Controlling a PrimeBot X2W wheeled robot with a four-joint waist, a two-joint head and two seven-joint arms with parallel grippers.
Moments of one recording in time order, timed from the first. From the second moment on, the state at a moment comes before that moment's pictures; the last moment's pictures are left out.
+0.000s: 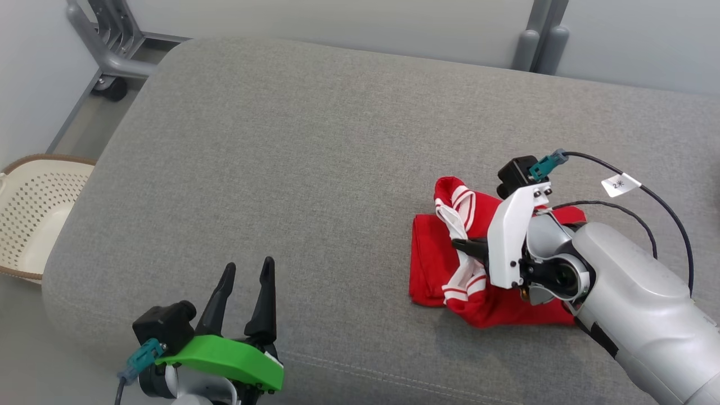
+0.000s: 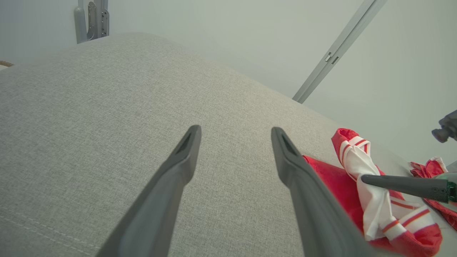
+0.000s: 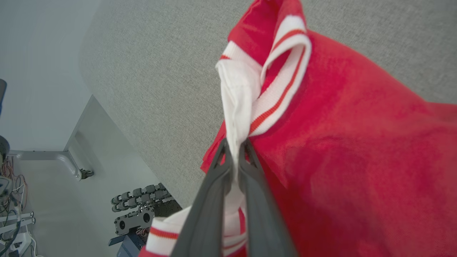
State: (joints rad) left arm -0.02 0.07 -0.37 0.07 -0.66 0.11 -0.19; right arm -0.57 -0.31 0.78 0.46 0.97 0.05 0.57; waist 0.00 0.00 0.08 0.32
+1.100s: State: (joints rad) left arm -0.02 0.06 -0.35 0.08 -0.66 0.11 -0.22; right arm -0.71 -0.33 0.73 0.58 0.93 0.09 0.42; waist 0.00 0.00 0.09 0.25
